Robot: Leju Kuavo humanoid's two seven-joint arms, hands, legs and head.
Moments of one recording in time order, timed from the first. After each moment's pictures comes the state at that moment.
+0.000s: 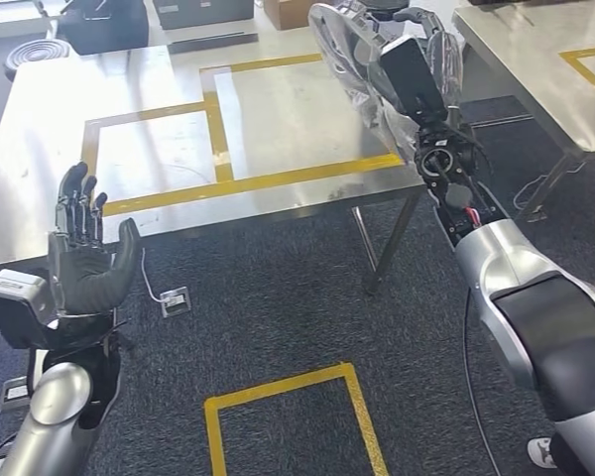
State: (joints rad) left arm -0.39 0.01 -0.50 -1.55 0.04 0.32 -0.39; right arm -1.05 -0.14 0.32 -0.70 0.34 -0.42 -0.43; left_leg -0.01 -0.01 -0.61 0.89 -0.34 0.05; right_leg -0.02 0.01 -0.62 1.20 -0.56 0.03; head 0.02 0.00
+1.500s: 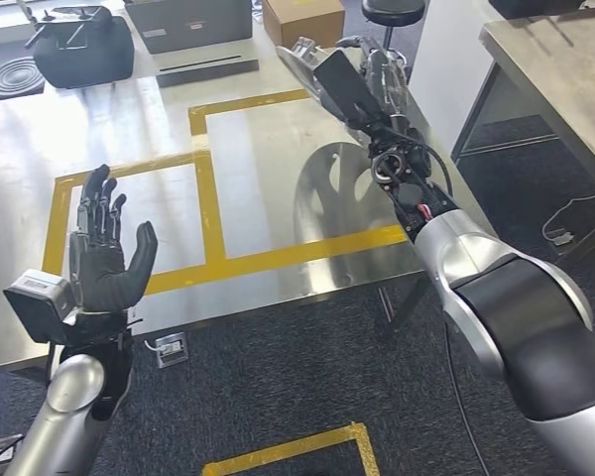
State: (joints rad) left arm -0.40 0.00 -0.50 -1.46 0.06 0.28 -0.46; right arm -1.16 0.06 0.37 -0.41 0.43 -0.40 -0.40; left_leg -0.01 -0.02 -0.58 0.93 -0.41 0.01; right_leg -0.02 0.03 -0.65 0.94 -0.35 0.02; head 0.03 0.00
